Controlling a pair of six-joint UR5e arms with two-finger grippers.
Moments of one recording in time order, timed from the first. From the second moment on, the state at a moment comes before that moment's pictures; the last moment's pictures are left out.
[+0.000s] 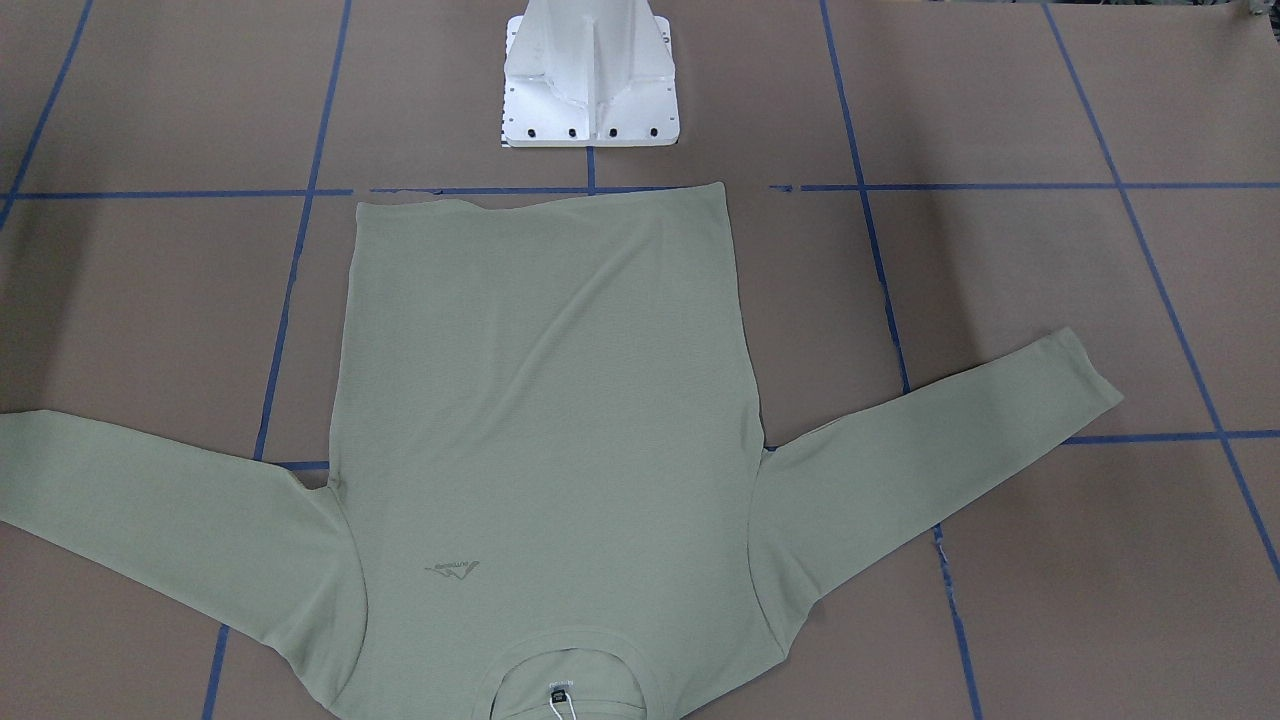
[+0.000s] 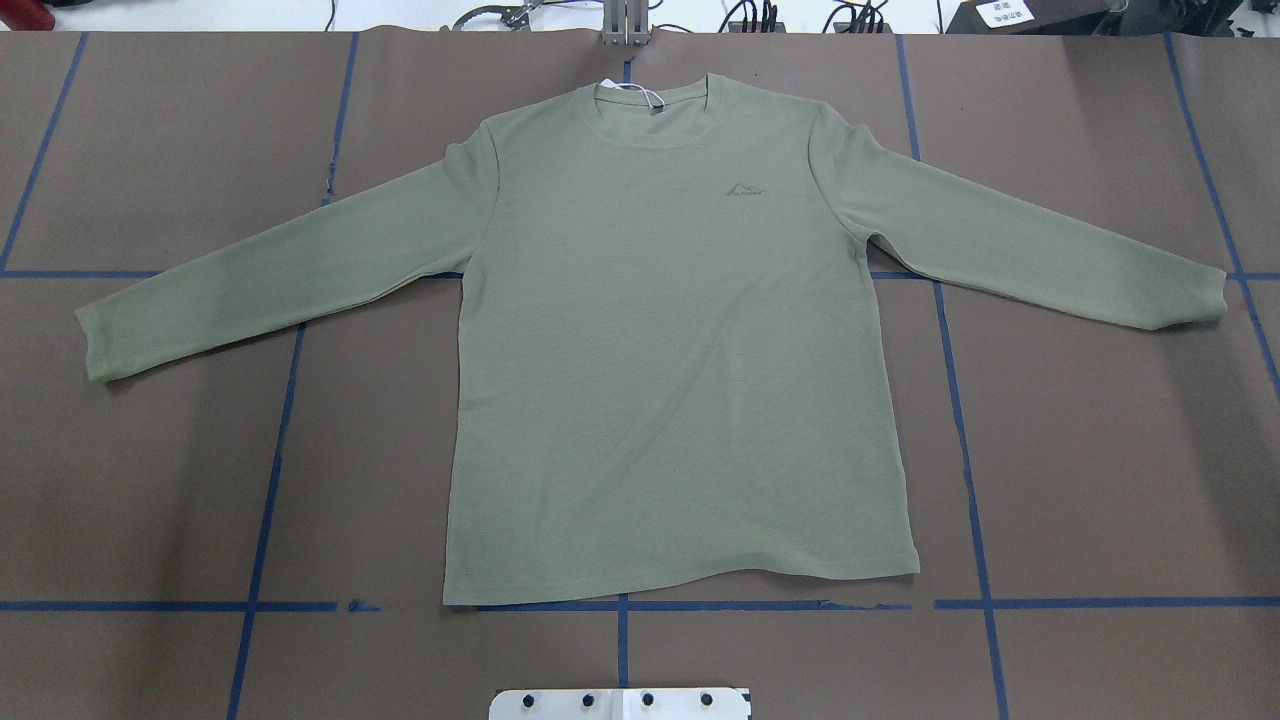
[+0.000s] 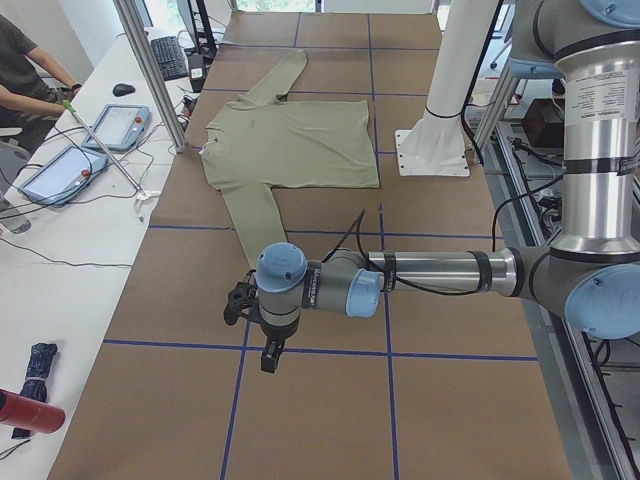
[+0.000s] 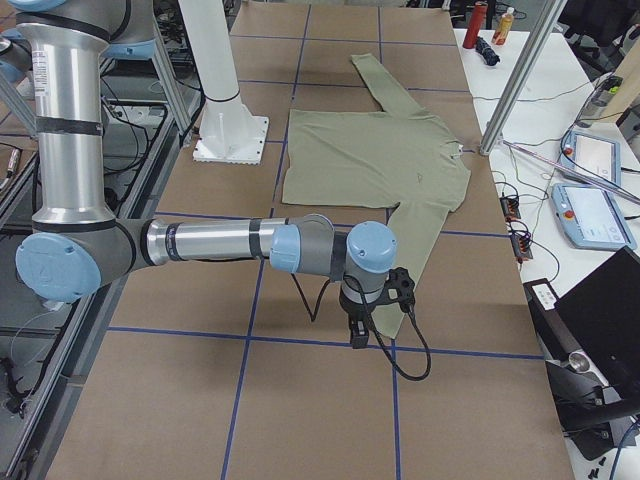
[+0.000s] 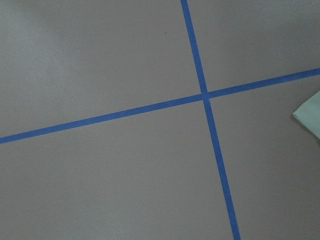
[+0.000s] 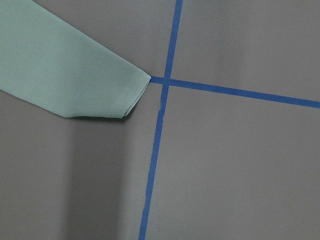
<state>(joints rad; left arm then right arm) -1.58 -1.48 -1.64 -1.74 -2.28 0.12 1.61 -1.60 1.70 -1.74 2.33 -0.22</state>
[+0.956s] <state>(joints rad) -1.58 -1.49 -1.64 -1.90 -2.30 0.13 1.60 -1.59 1.69 -1.74 2.37 -0.21</state>
